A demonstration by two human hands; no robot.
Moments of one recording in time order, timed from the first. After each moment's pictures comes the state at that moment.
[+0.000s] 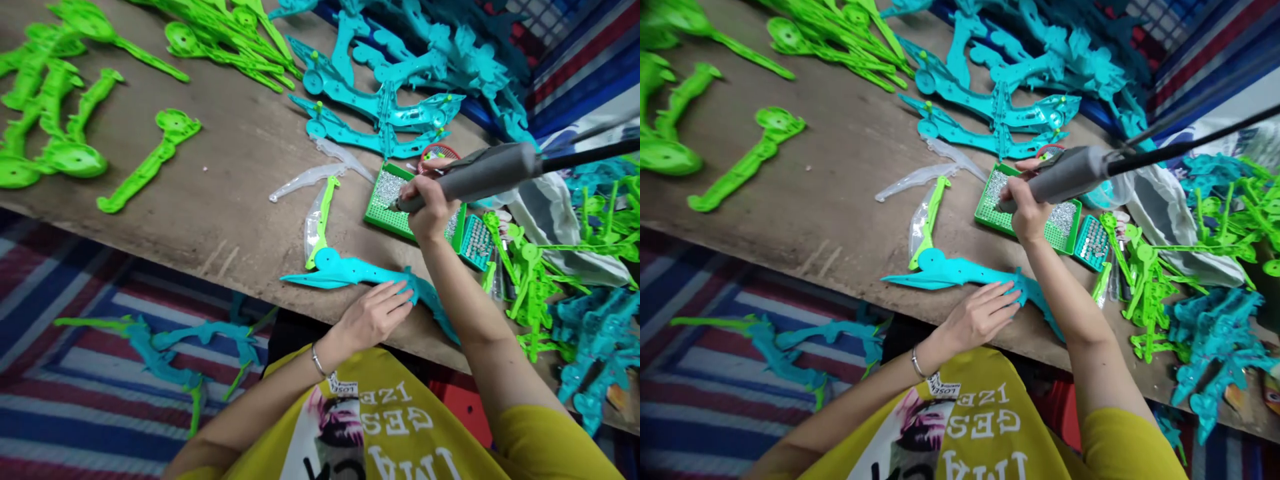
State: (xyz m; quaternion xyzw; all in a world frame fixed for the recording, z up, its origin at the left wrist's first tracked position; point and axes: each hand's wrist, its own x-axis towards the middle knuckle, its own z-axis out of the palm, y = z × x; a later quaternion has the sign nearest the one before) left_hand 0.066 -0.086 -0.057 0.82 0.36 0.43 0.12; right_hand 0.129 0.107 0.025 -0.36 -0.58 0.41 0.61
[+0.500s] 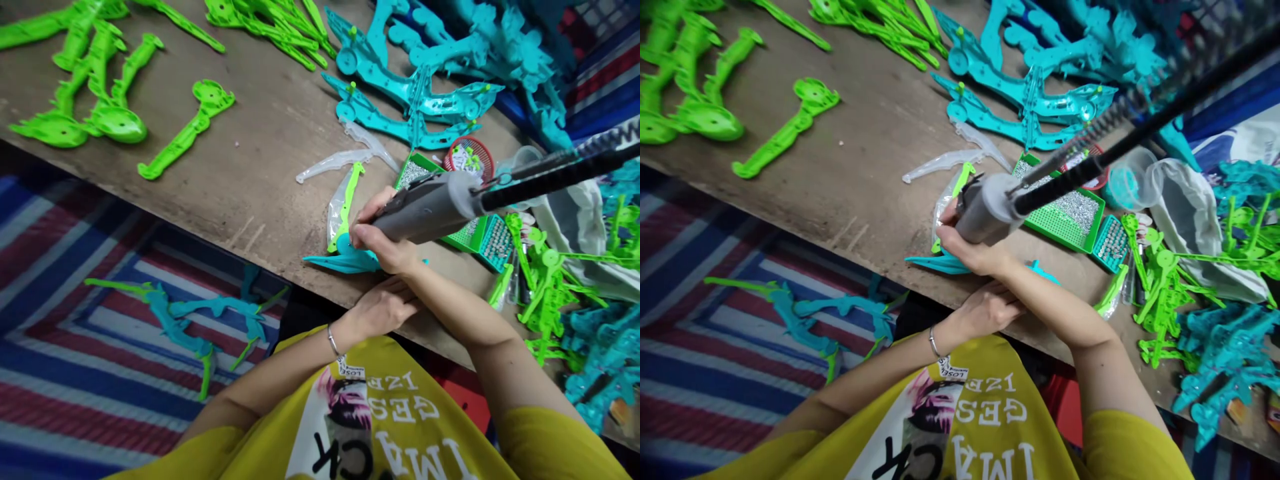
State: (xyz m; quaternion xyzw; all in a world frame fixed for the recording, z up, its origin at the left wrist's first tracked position) left_hand 0.063 -0.088 -0.050 0.83 0.37 0.40 0.14; right_hand 0.076 0.022 0.023 -0.27 -0.68 0.58 0.36
